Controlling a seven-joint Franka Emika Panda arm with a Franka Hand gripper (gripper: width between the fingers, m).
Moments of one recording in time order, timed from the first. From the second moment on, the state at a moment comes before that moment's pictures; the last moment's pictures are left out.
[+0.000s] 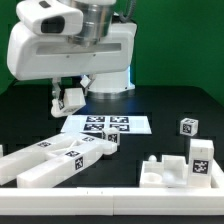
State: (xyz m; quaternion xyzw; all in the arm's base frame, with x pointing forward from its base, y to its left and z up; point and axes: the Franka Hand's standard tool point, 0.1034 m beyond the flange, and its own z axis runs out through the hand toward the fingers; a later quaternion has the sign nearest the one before) arm 0.528 -0.084 0.122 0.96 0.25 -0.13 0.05
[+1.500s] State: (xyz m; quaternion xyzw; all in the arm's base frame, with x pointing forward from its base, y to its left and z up) arm 0.622 -0.011 0.168 0.95 0.06 0.29 0.04
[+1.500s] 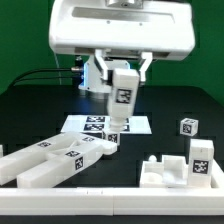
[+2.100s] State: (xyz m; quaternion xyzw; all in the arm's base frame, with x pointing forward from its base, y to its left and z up) arm 0.627 0.030 0.136 0.96 0.01 0.27 -0.02
